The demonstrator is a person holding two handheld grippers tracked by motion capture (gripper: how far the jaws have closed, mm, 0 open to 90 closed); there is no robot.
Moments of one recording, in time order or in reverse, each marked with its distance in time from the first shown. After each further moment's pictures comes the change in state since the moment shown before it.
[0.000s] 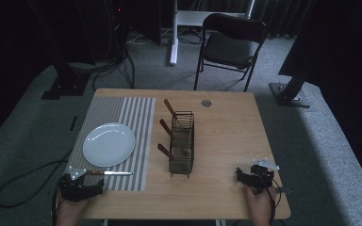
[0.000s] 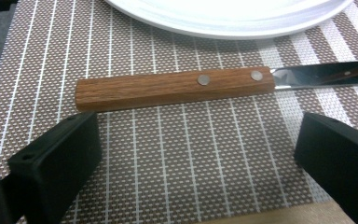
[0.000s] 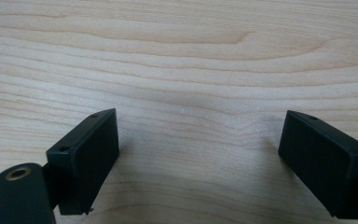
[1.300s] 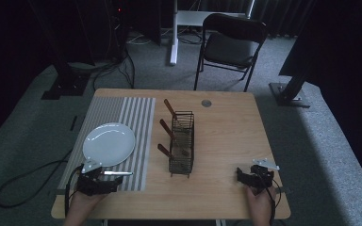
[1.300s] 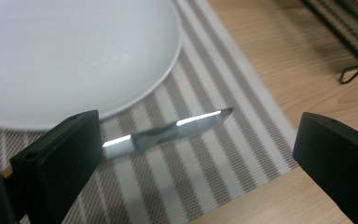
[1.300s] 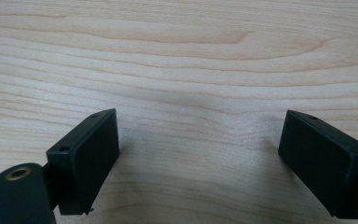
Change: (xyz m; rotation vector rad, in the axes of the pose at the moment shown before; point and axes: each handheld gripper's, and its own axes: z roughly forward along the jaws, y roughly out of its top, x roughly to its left) left arm -0.049 0.048 -0.025 -0.058 -0.308 0.088; right arm 0.000 0.000 0.000 0.000 0.001 0.002
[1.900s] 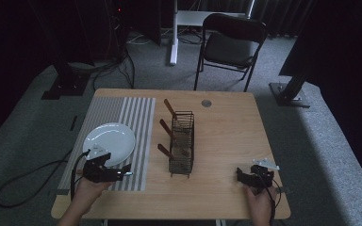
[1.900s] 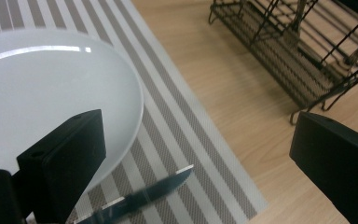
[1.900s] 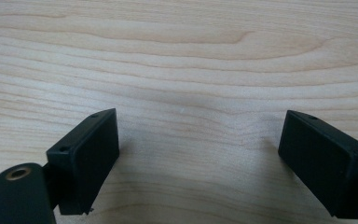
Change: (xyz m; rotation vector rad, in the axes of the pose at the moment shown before) left arm -0.014 0.048 -0.005 -0.055 -0.105 0.044; right arm 0.000 0.000 0.000 -0.001 0.000 -0.002
